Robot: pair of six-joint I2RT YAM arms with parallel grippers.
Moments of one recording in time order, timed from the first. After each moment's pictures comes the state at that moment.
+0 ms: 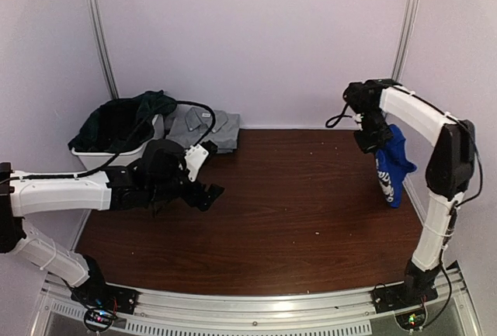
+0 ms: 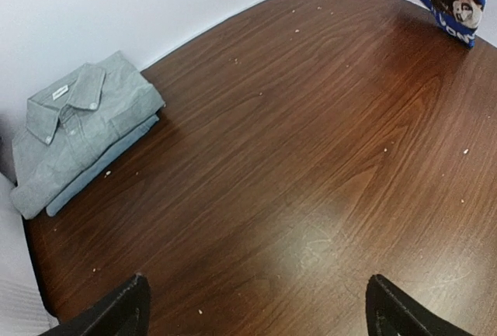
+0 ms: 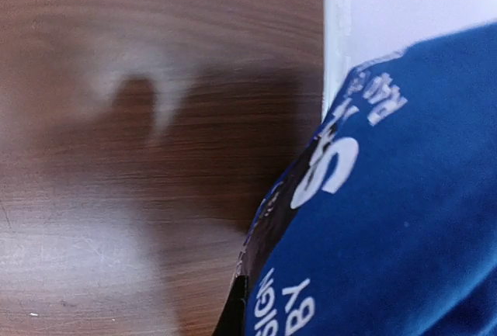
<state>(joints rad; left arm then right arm) -0.88 1.33 0.84 -0.06 -0.18 0.04 0.23 1.83 1.81 -1.34 0.47 0.14</state>
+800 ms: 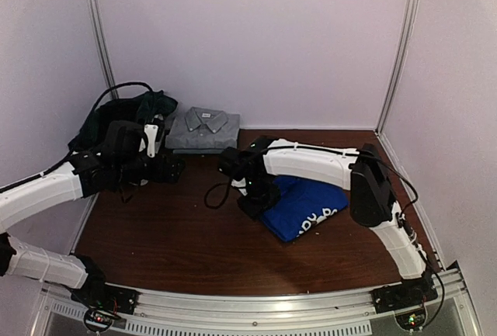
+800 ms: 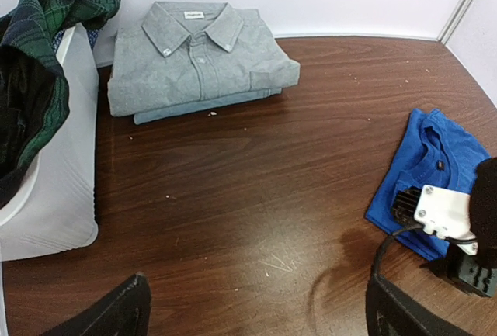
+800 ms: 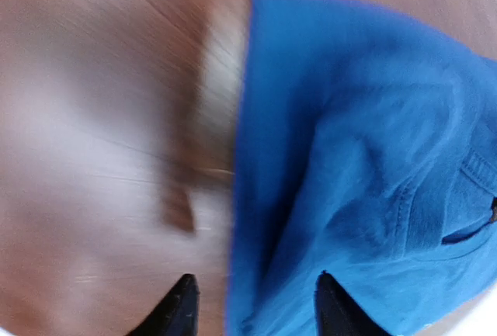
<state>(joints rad) -0.62 1.13 0.85 -0.31 -0.20 -0.27 0.98 2.43 2.18 -1.34 0.21 0.28</state>
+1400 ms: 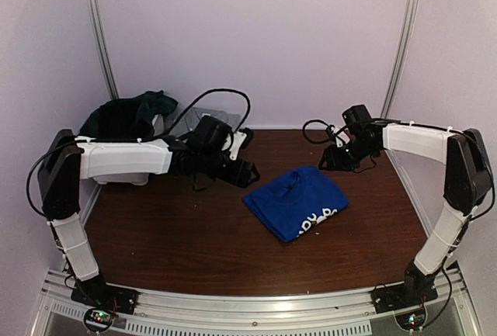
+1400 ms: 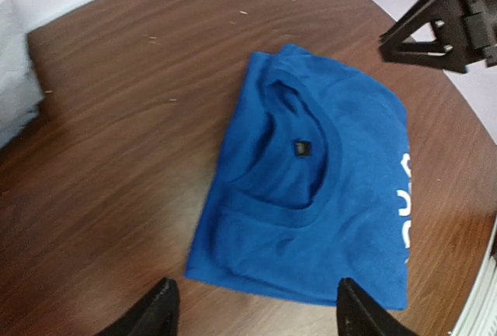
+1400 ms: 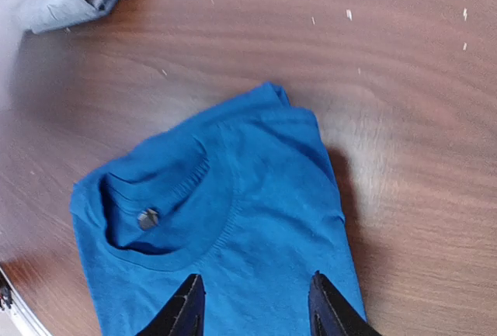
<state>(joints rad) -0.80 1.79 1.30 -0.22 0.11 -0.24 0.33 1.70 1.29 -0.54 -0.24 0.23</state>
